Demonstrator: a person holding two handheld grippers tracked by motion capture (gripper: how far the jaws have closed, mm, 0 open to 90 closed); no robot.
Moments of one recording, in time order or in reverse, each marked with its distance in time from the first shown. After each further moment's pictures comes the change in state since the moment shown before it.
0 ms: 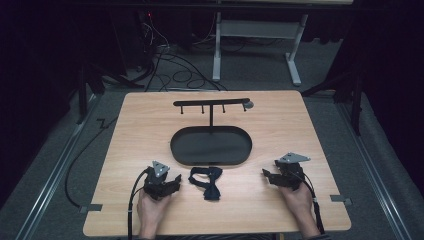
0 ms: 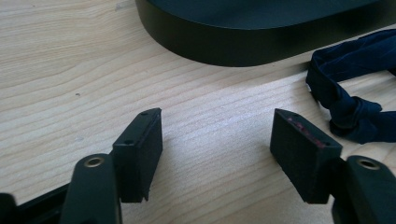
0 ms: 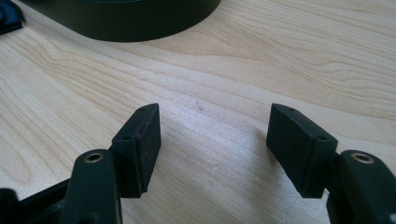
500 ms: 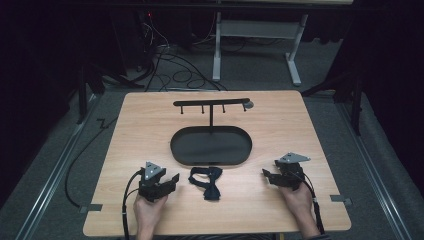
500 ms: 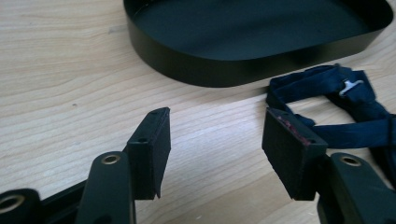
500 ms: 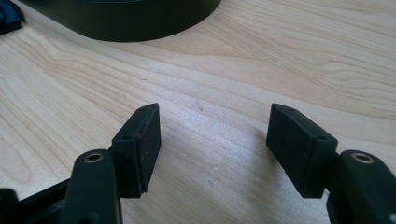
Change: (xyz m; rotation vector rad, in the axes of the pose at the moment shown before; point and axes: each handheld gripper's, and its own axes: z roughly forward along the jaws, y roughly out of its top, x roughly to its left) left arm 0.004 0.004 -0.024 -0.074 -0.112 -0.054; right arm 0.000 0.000 0.000 0.000 0.000 -0.001
